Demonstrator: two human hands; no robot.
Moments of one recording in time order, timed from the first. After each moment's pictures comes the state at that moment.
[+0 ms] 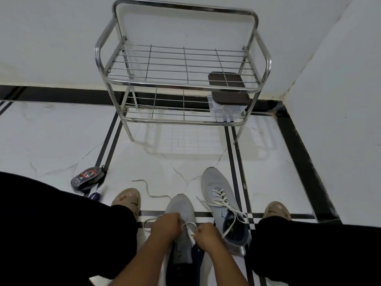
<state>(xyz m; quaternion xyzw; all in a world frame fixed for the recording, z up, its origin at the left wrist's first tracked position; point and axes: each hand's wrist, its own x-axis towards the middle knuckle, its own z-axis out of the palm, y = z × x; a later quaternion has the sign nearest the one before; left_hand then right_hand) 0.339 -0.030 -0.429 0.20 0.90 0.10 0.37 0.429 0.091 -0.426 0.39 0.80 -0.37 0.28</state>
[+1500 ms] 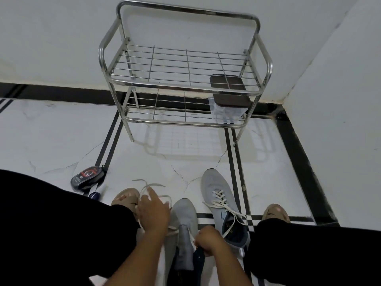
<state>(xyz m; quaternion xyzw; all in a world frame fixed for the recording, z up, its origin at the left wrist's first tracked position) 0.316 -0.031 -0.390 -0.06 0.97 0.16 0.19 0.425 0.097 -0.414 0.39 0.76 -0.37 0.37</state>
